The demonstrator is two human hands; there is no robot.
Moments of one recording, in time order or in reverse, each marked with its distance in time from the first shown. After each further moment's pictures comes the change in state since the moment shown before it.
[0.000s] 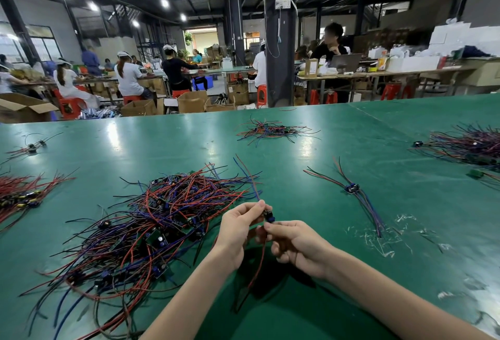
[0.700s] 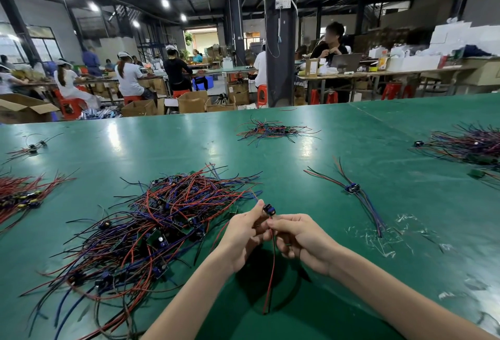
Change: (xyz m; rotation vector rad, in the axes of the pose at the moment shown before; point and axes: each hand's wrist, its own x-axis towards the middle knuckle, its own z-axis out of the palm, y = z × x) left_hand 0.005 -0.007 0.003 -0.082 -0.064 -0.125; right_hand -0.002 -0.006 -0.005 -0.120 0.007 -0.127
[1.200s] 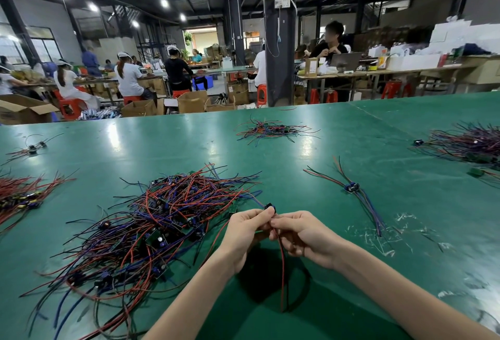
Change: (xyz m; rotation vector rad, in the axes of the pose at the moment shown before) left_hand -0.004 -0.004 0.000 0.129 -0.068 0.172; right_hand 0.000 -0.008 -0.006 -0.070 -0.026 0.028
